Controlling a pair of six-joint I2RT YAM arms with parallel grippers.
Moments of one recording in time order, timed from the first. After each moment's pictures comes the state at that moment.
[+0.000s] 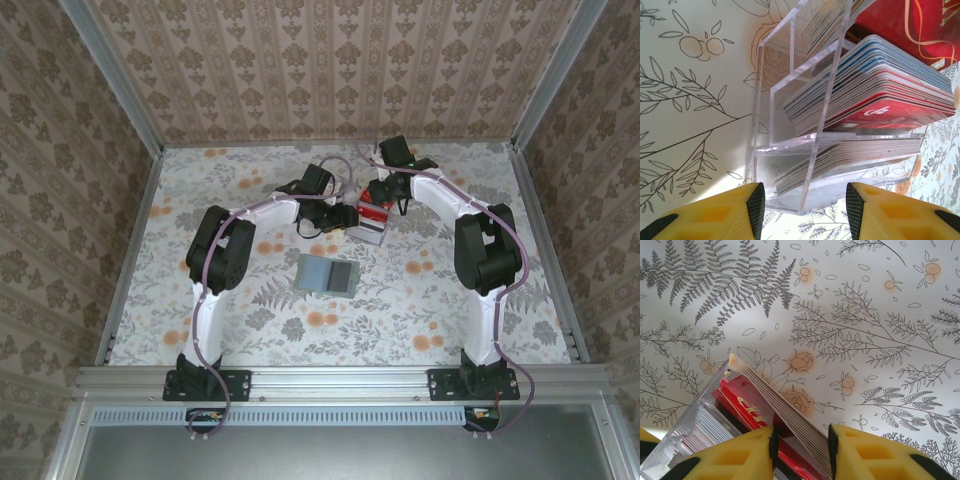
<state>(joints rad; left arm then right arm) -0.61 2.18 1.58 -0.37 0.52 -0.54 0.29 2.04 1.64 -0.61 0.02 0.01</state>
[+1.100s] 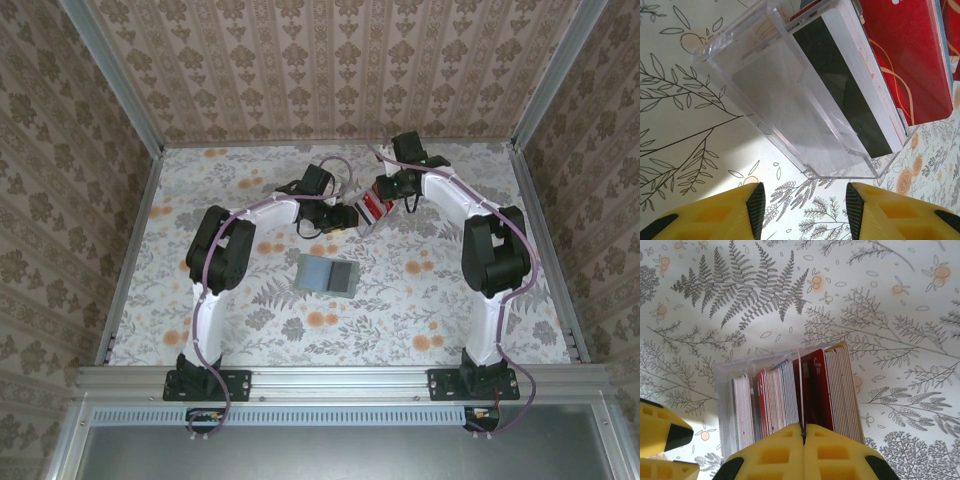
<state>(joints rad) -0.61 2.18 1.57 -0.37 0.52 -0.54 0.24 2.00 1.62 -0.61 -0.14 0.01</state>
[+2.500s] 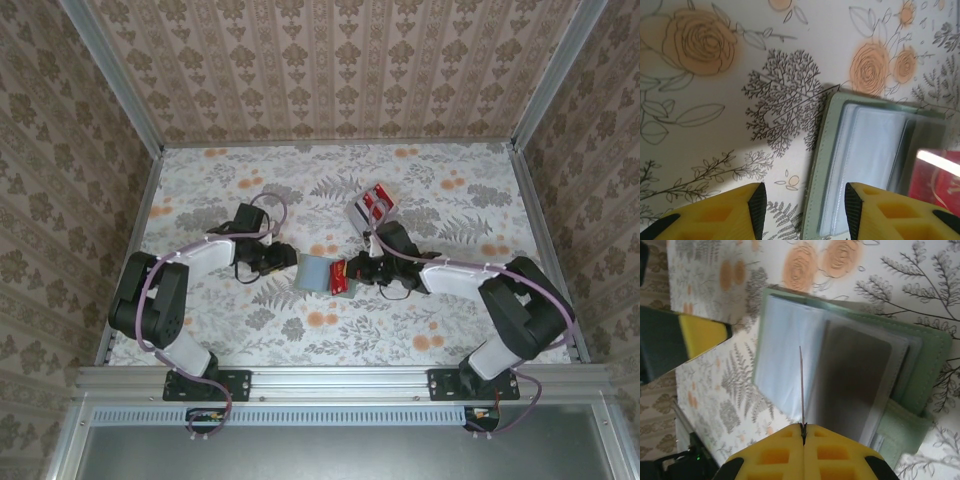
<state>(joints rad) -0.39 1.60 0.84 -0.38 0.46 -0.50 0.56 1.57 0.68 0.11 -0.43 0.84</state>
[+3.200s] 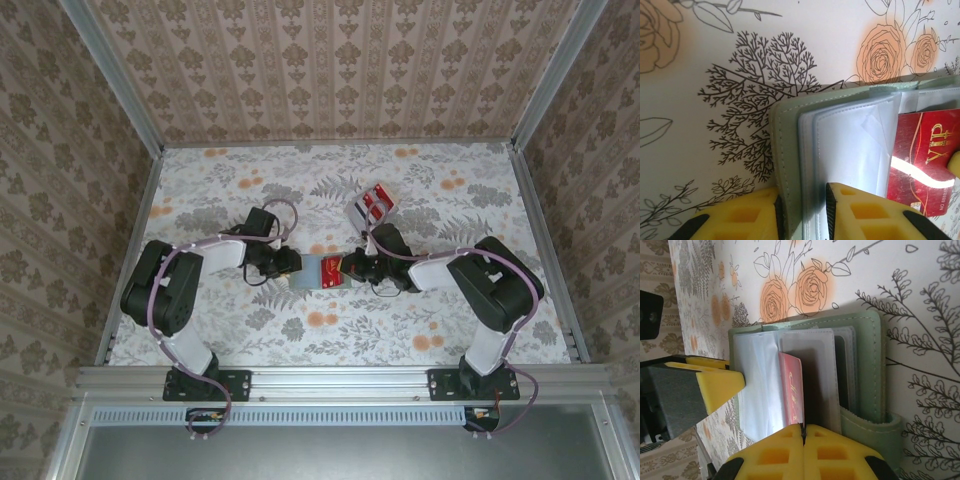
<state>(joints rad) -0.45 1.70 0.84 -0.30 0.47 -0.53 0.55 1.77 0.69 0.38 -0.46 0.98</state>
